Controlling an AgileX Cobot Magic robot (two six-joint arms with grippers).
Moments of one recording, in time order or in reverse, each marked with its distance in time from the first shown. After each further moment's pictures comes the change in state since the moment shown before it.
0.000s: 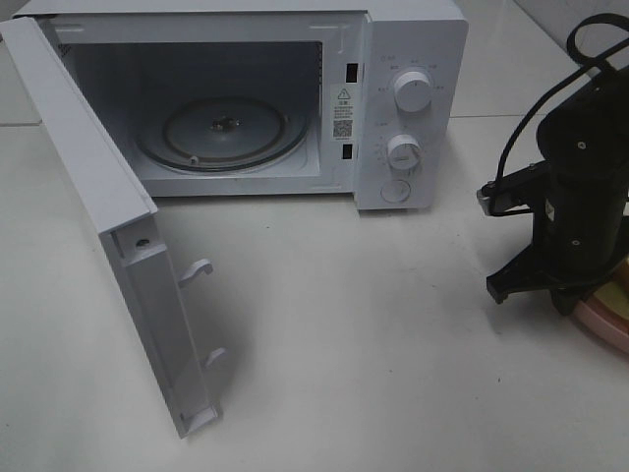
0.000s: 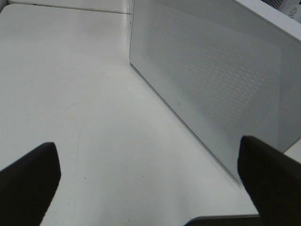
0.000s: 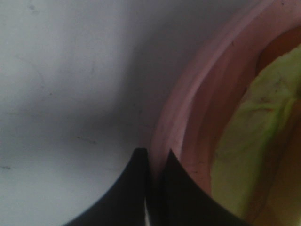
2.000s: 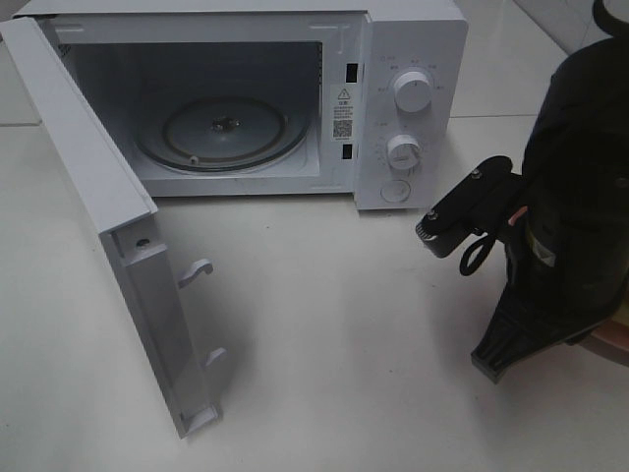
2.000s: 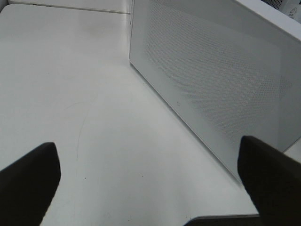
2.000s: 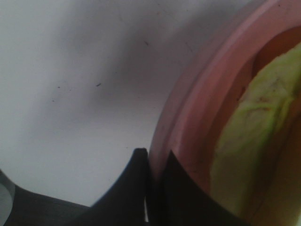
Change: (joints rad) left arm 0.000 0.000 0.000 0.000 0.000 0.000; right arm 0.485 -0.349 0.140 -0.039 0.261 0.050
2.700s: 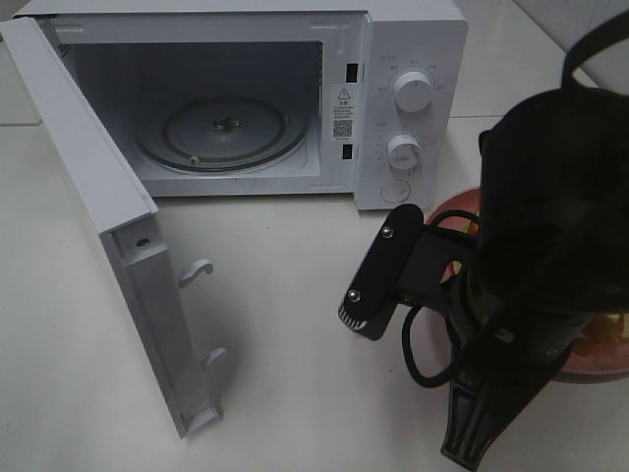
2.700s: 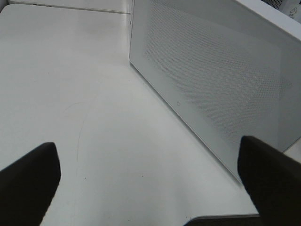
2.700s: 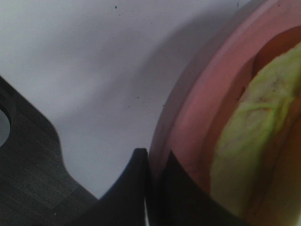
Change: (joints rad) left arm 0.000 0.000 0.000 0.000 0.000 0.000; right arm 0.273 -0.003 0.000 -0.018 0.003 -0.075
